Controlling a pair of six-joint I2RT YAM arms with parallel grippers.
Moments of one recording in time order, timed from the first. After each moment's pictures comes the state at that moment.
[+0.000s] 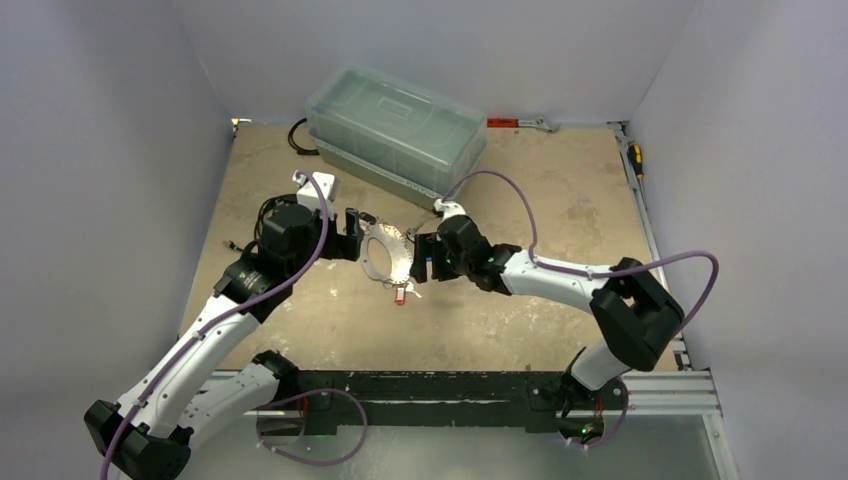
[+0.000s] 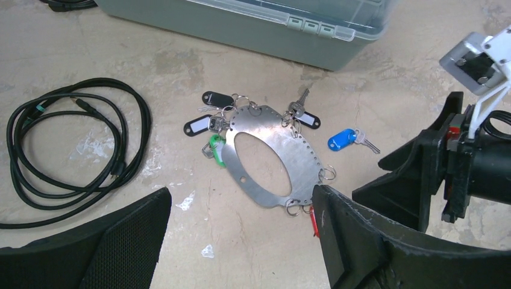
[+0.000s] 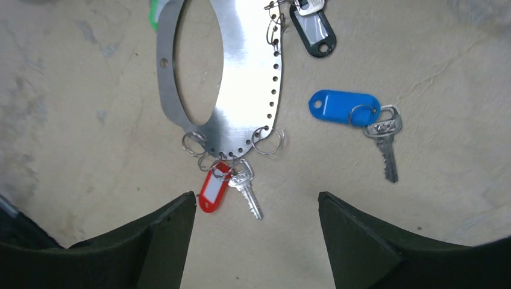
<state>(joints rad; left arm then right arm) -0.52 0.86 0.87 -0.45 -0.19 -0.20 0.84 1.58 0.93 -0.08 0.06 0.52</state>
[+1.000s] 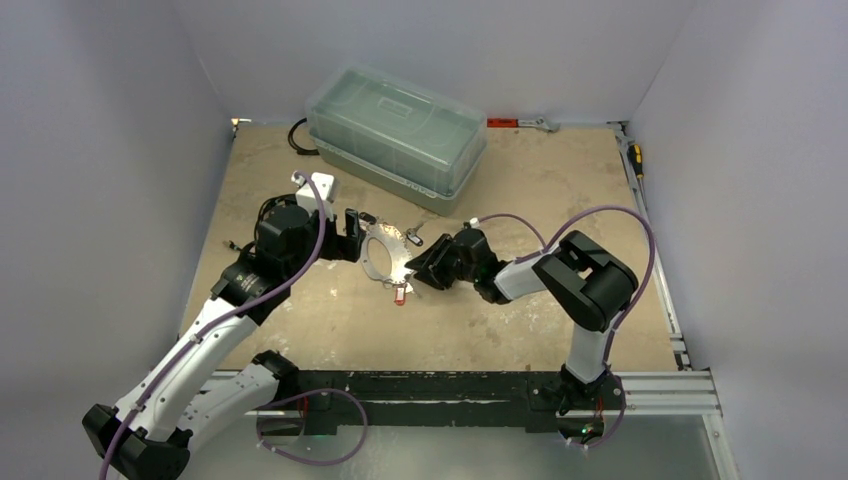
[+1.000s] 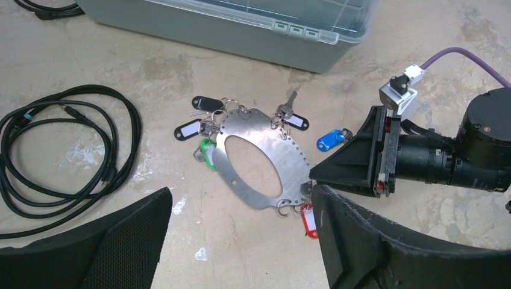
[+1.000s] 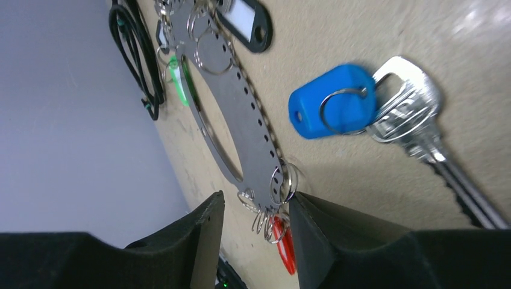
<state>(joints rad) -0.52 0.84 0.87 -0.44 -0.15 -0.20 0.73 1.85 0.68 0.61 -0.18 1.40</state>
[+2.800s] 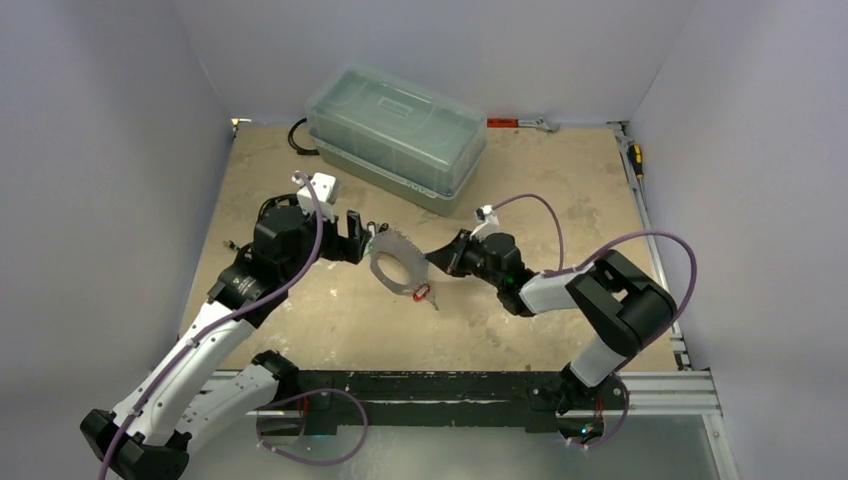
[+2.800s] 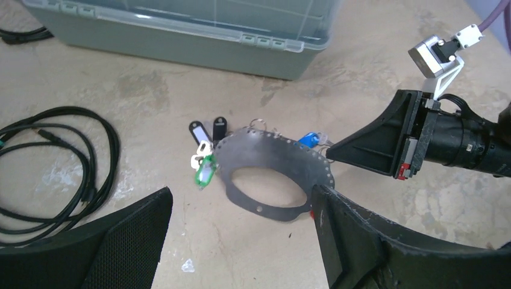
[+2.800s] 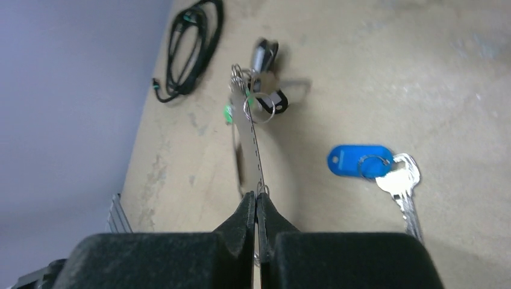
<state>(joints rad) -0.52 0.84 0.87 -0.42 -0.08 -0.19 0.67 1.66 0.50 0.84 -0.15 0.90</state>
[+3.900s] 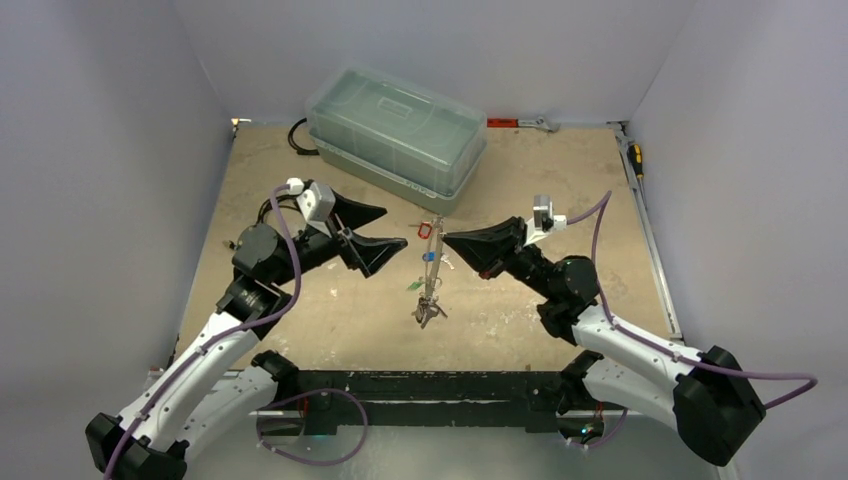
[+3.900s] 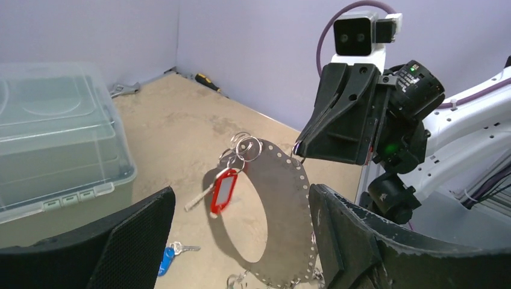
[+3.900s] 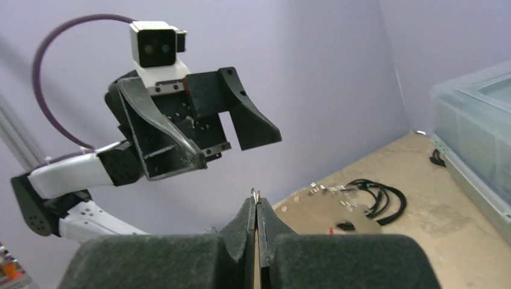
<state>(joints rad) -0.52 0.76 0.71 0.26 0.53 -0.34 0.67 0.98 0.40 1.10 -0.39 0.66</state>
